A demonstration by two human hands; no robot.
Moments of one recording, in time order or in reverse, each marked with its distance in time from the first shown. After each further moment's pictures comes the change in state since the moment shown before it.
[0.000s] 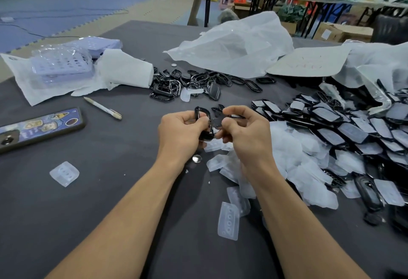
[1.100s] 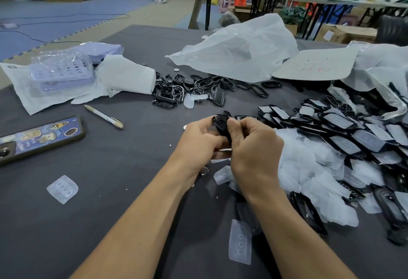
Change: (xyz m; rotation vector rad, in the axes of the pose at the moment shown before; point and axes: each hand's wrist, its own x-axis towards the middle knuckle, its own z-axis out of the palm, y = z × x) left_hand 0.003 0.002 0.008 -0.118 -0.439 -0.090; right_hand -0.004 0.007 0.011 -0.602 0.251 -0.311
